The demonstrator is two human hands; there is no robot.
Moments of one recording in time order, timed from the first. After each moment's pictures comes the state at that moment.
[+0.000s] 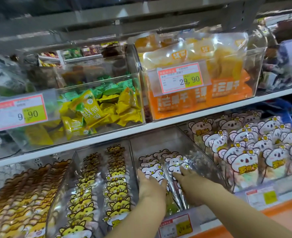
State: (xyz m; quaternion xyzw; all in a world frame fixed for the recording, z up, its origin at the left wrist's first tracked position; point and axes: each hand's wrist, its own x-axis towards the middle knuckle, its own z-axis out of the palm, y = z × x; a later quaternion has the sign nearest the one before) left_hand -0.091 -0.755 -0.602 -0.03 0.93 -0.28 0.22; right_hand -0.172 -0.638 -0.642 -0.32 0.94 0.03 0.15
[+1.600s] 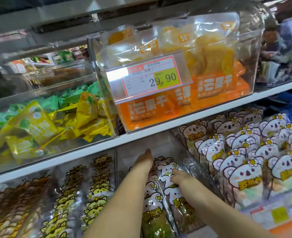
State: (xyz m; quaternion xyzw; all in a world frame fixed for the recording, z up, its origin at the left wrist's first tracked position) left_hand -0.221 -0.793 -0.608 -0.35 0.73 0.59 -0.02; right_hand -0.193 -0.644 -0.645 -0.08 0.77 -0.60 0.22
